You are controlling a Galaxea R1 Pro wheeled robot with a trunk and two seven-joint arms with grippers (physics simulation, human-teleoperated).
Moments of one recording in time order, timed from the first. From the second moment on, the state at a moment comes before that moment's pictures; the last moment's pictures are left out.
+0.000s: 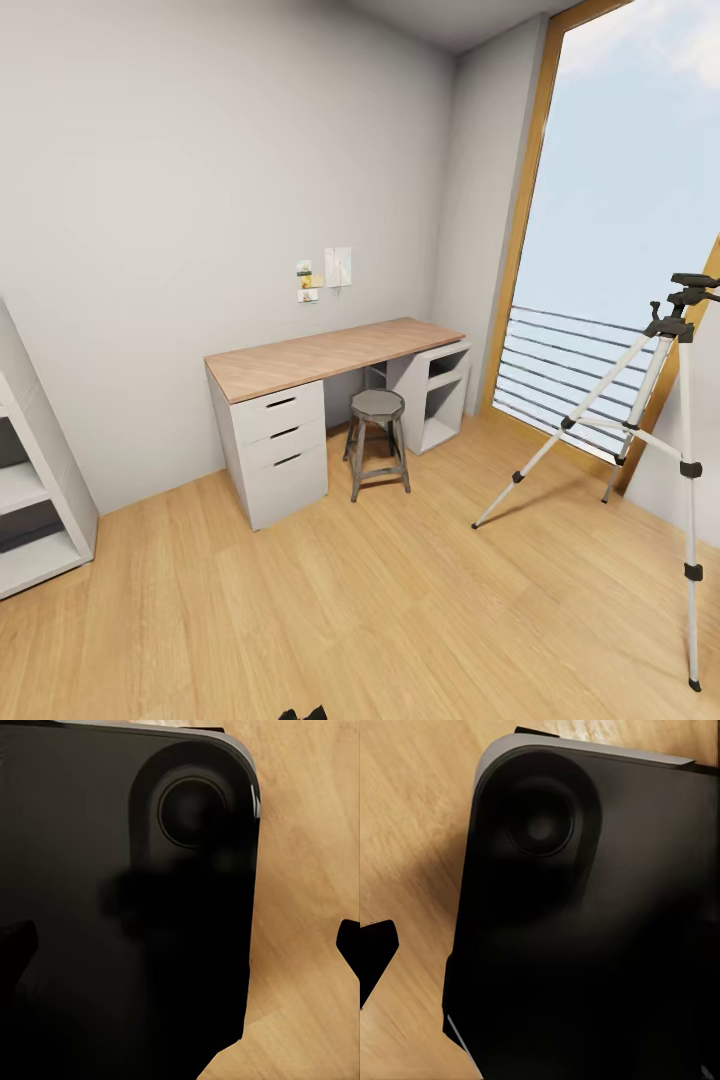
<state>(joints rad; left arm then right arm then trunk) 0.00 0.00 0.01 -0.03 0.19 -0.05 0.00 0.01 0.00 0.00 -0.01 0.01 -0.08 0.00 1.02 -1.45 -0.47</state>
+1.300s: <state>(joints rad) 0.00 0.00 0.01 -0.02 0.20 -0.14 0.00 0.01 0.00 0.00 -0.01 0.00 -0.08 0.00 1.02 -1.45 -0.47</state>
